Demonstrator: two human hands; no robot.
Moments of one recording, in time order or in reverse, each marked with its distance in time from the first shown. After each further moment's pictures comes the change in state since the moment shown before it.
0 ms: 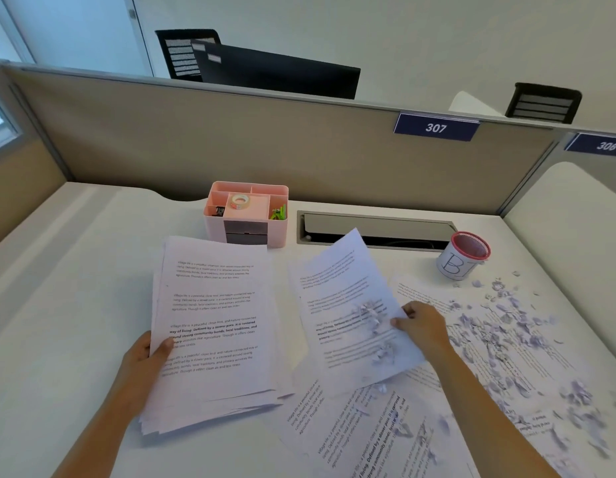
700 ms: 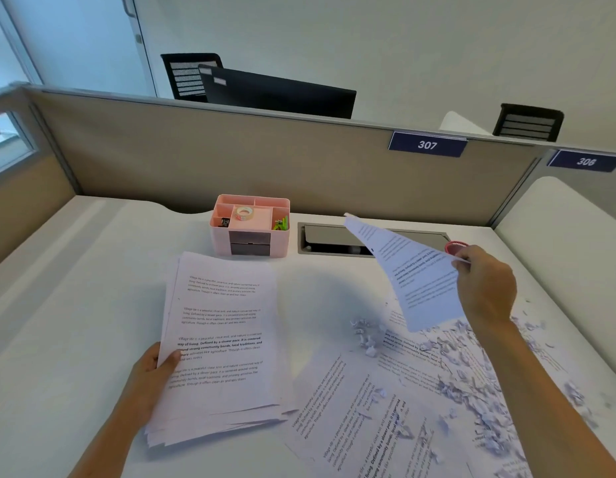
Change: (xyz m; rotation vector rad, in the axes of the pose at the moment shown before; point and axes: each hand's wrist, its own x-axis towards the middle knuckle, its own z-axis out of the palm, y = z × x) left_hand -0.010 -0.006 -0.002 -0.064 -0.047 -0.003; right_hand -0.014 -0.042 -0.104 -0.197 0.749 -0.343
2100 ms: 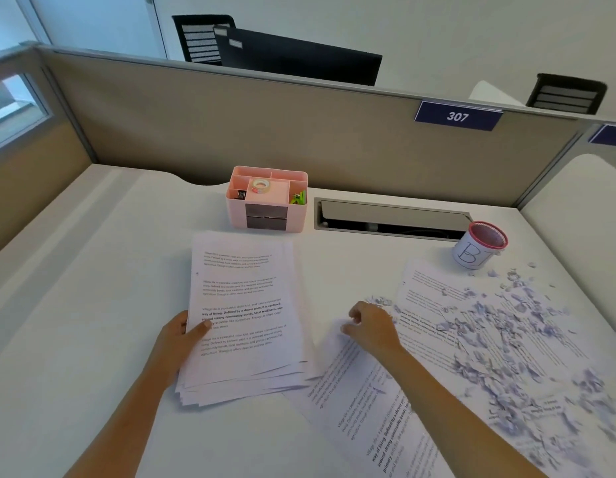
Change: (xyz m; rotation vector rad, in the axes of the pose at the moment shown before) left_hand 0.005 0.002 0.007 0.041 -0.070 0.000; right_hand -0.144 -0.079 0.100 0.189 -0.925 0.095
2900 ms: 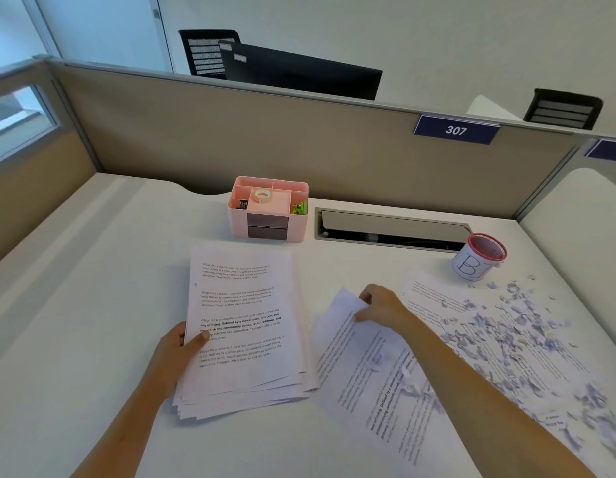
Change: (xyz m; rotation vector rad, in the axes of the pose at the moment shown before) left_hand -0.005 -0.001 -0.001 -0.007 0.025 0.001; right_hand 0.049 -0.008 -0.051 -0.014 -0.197 -0.025
